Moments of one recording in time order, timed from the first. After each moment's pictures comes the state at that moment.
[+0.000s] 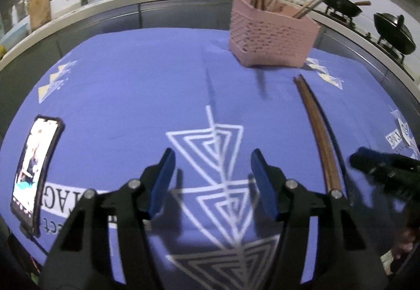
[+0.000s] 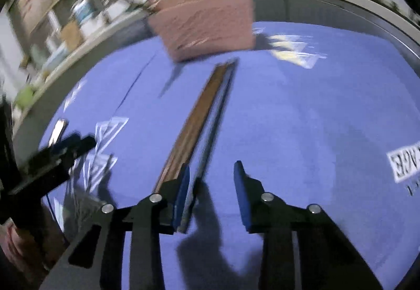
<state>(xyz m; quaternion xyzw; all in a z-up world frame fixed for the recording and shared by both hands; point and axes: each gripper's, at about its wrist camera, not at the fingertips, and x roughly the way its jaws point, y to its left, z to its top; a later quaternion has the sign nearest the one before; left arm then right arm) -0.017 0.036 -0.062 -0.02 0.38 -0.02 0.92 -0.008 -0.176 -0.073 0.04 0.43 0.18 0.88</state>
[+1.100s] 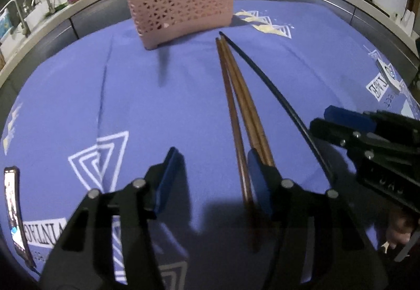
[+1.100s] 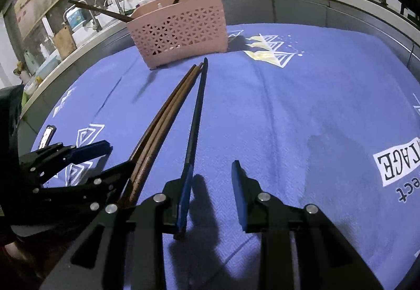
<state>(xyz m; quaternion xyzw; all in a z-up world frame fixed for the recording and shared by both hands) 0.017 -0.067 -0.086 0.08 0.44 -0.11 0.89 -0.006 -0.214 -0.082 0.06 0.41 0.15 0.90</state>
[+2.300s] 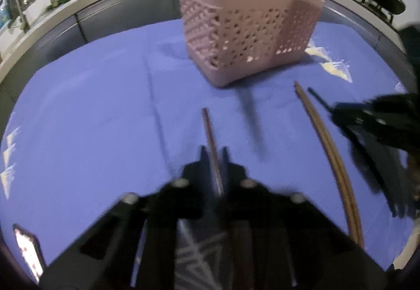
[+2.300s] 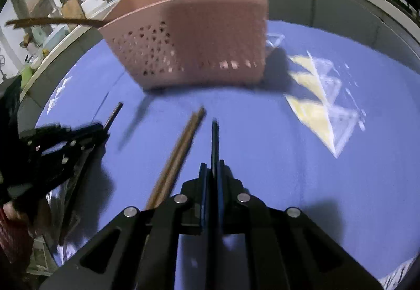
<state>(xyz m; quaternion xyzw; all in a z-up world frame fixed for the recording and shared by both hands) 0.114 0.009 -0.074 0.06 0.44 -0.11 0.89 0.128 -0.173 -0.063 0.00 0.48 0.22 0.85</state>
